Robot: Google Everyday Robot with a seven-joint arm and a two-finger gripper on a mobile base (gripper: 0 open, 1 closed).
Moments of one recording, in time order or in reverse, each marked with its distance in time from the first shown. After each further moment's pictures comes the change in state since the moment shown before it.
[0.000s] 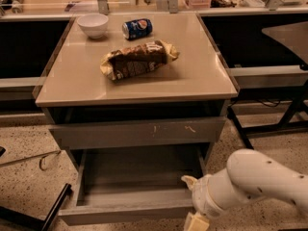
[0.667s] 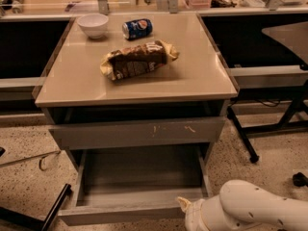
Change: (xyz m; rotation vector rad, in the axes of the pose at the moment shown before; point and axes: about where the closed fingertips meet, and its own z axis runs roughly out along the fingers) arm 0.028 0.029 0.073 -0.030 -0.084 0.039
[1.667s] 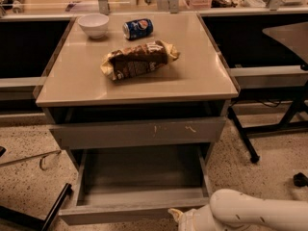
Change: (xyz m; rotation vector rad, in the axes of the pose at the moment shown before) arm 0.027 0.007 0.061 -0.090 -0.035 0.032
